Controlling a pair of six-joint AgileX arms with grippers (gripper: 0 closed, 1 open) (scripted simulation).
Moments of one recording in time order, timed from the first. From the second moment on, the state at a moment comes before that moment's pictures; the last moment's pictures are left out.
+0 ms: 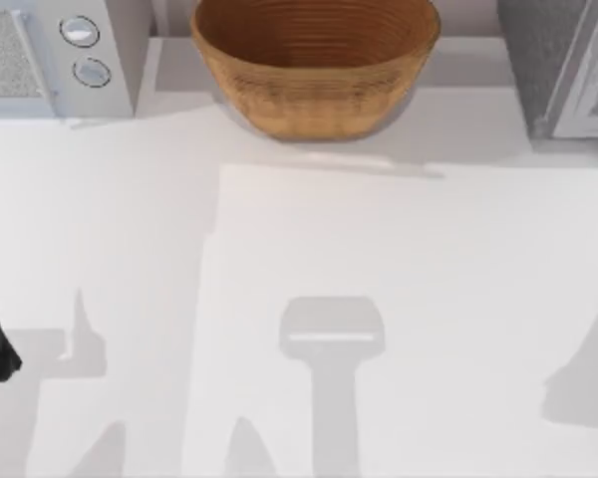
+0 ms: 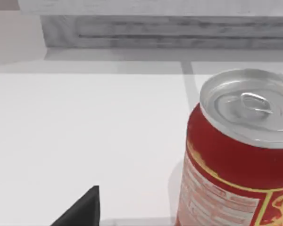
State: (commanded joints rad) left arm 0.00 0.00 0.00 0.00 0.00 0.00; right arm -0.37 1.80 0.08 1.43 -0.33 -0.09
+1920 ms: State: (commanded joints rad) left arm 0.00 0.00 0.00 0.00 0.00 0.00; right arm -0.30 2.09 0.31 1.48 -0.26 -0.07
